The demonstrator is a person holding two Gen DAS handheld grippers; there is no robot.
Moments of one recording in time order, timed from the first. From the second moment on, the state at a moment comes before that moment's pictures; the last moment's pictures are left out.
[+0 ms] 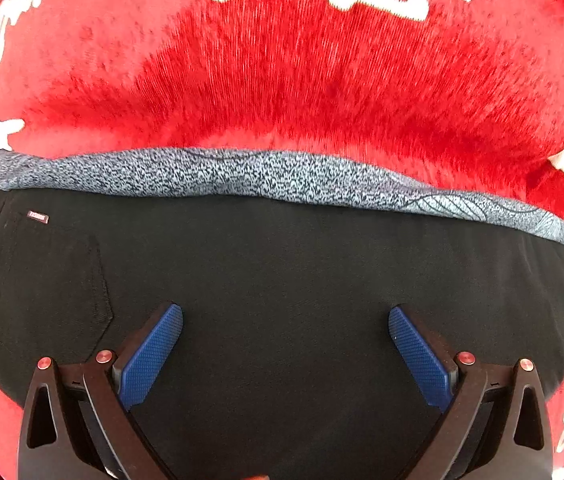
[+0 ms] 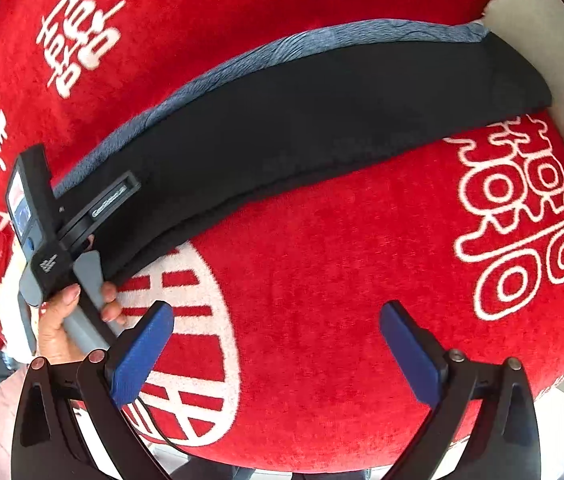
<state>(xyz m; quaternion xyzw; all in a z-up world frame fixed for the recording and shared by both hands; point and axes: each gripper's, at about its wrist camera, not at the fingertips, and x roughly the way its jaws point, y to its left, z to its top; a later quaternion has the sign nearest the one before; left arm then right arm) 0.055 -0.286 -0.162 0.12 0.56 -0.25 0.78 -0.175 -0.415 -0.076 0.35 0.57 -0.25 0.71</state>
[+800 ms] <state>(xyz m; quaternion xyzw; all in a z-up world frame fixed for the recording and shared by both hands) -0.017 -0.433 -0.131 0.24 0.57 -0.24 0.75 -0.103 -0.626 -0.110 0.30 0.55 -0.25 0.74</state>
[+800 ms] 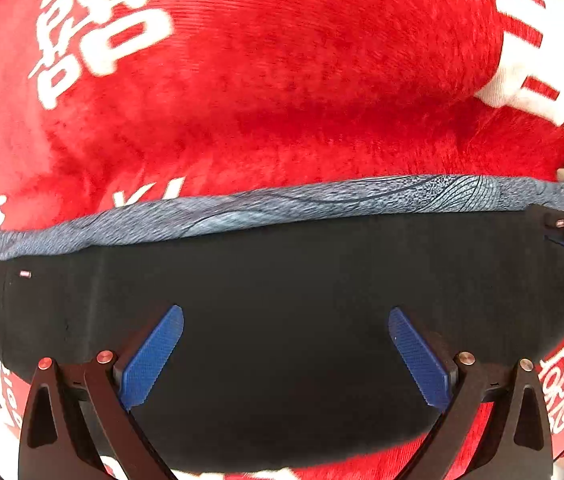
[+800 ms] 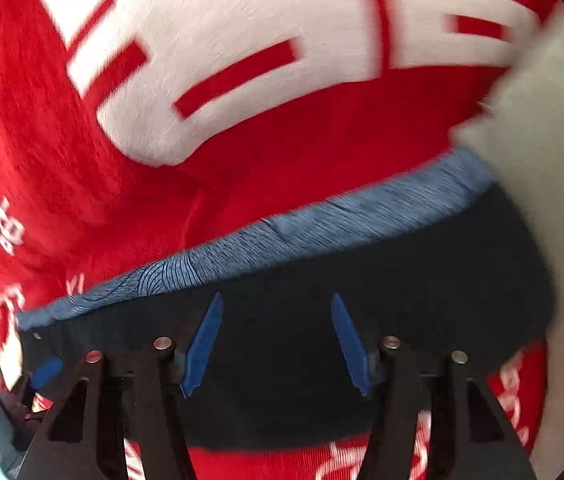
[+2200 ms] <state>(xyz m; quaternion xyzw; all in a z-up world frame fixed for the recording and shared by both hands) -0.012 -0.447 -0.131 0.23 0.56 -0.25 0.75 -0.288 -0.625 -0.111 0.58 0.31 -0.30 0.69</state>
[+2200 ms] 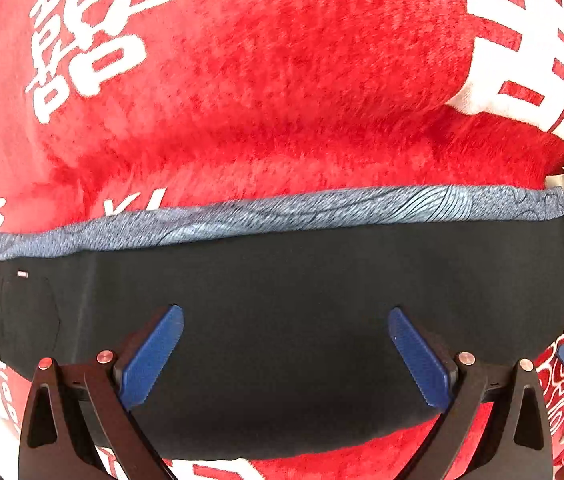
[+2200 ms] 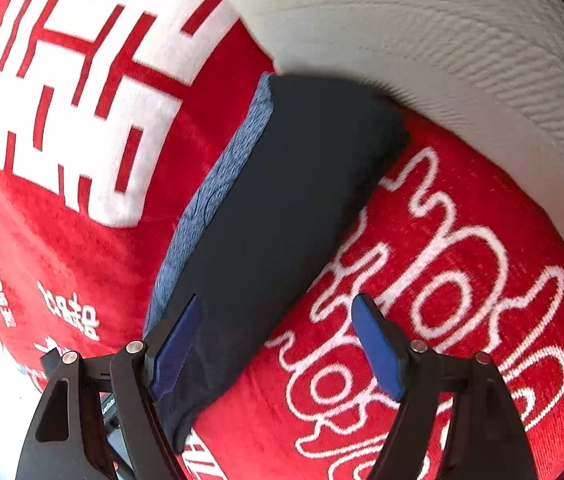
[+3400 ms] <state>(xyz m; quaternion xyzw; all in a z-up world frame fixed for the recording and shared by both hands) -0.042 -0.487 -0.157 0.25 0.52 -0.28 0.77 -0.174 -0.604 -0.013 0.35 0.37 -0.21 0.83</state>
